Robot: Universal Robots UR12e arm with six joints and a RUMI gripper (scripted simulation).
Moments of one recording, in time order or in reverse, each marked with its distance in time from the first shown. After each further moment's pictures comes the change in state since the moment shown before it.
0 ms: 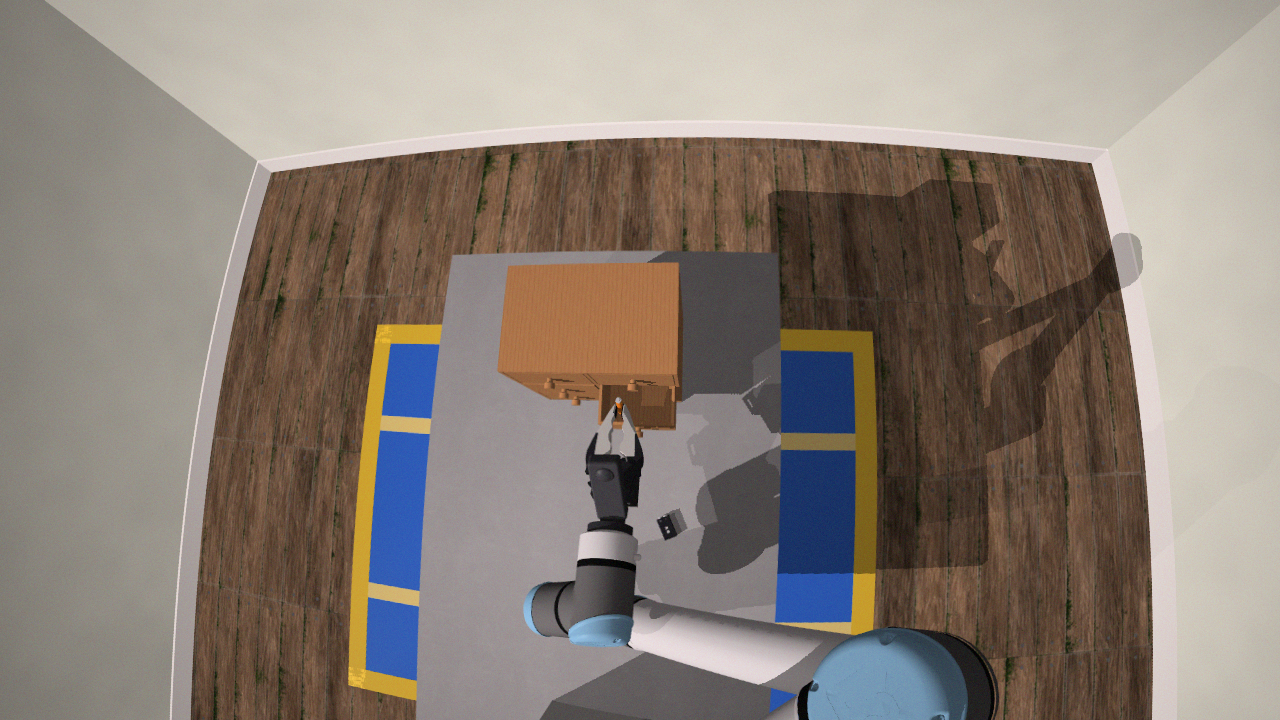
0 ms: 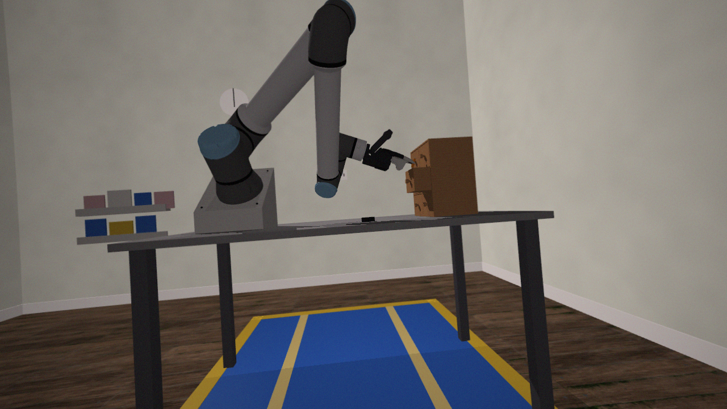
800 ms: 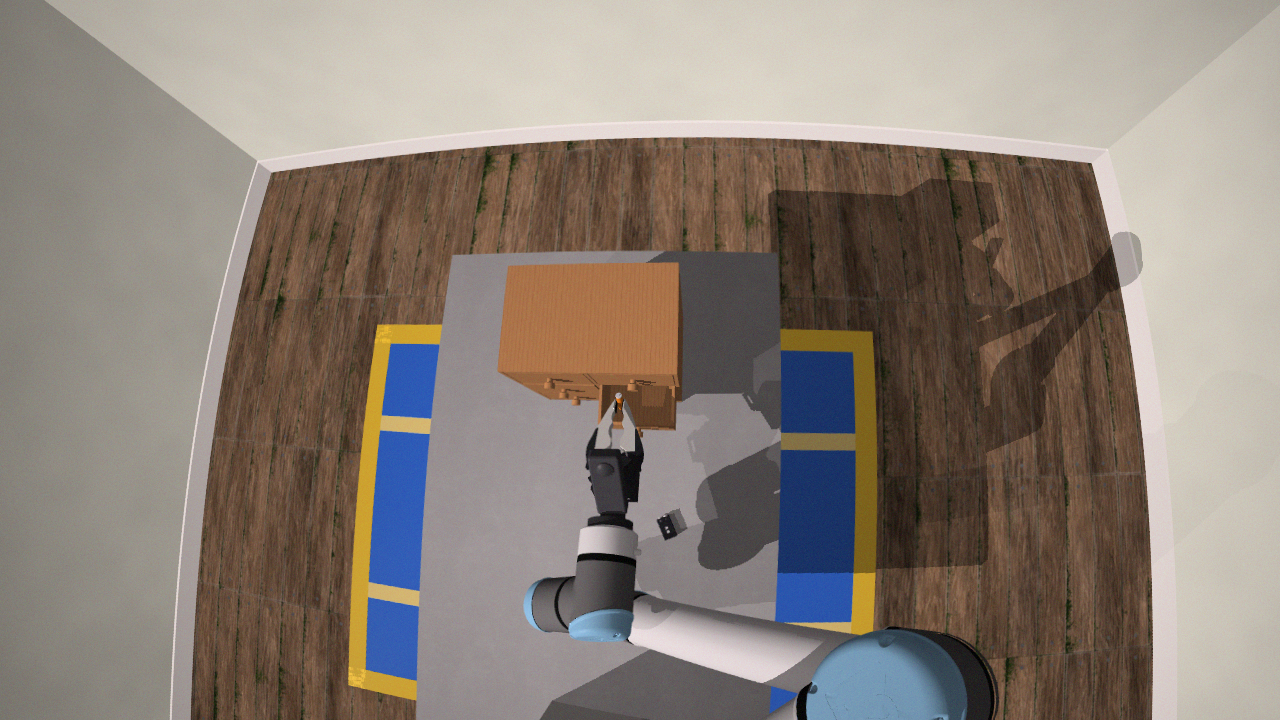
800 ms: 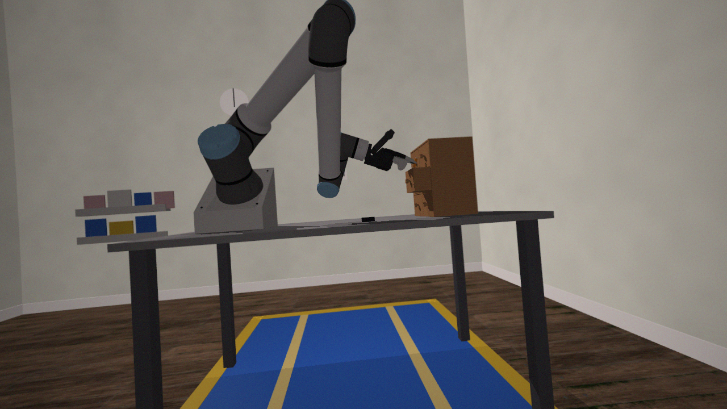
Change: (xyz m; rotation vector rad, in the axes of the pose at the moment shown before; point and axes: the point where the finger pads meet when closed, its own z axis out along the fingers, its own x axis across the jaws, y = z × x) arm 0.000 -0.003 0.007 0.000 0.000 0.000
